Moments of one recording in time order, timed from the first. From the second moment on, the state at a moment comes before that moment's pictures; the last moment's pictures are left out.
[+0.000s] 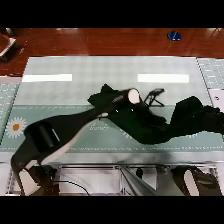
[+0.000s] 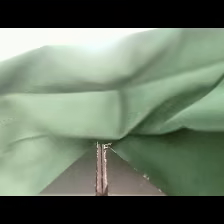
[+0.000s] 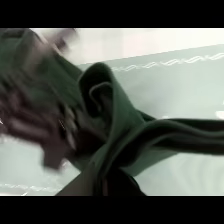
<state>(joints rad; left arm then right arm) -0.86 -1.93 1.71 0.70 -1.06 -1.44 -0.27 -0.45 0.87 -1.08 1.48 1.53</state>
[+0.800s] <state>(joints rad) -0.16 -0.78 0.78 0.82 -1.00 -1.34 0.36 -1.38 1.40 -0.83 1.14 1.46</state>
